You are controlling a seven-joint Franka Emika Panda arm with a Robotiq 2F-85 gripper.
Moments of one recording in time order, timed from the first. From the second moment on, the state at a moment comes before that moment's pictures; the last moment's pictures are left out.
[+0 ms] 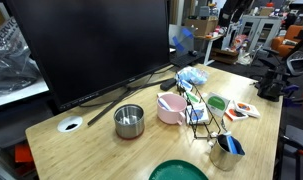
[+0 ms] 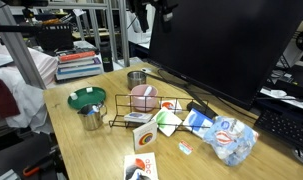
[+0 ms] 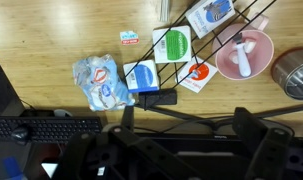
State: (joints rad) arm -0.03 -0.35 -0.02 -2.24 -0.12 2.17 0.06
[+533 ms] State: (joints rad) arm -0.01 -0.35 0.00 -2.24 -0.12 2.17 0.06
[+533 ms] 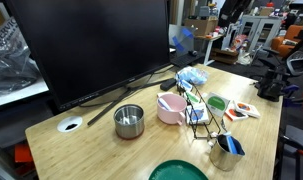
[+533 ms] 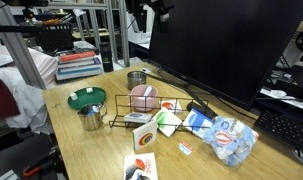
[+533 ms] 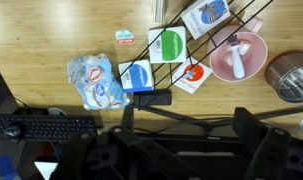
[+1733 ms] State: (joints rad) arm 0.14 0.01 0.15 -2.05 -0.08 2.21 0.17
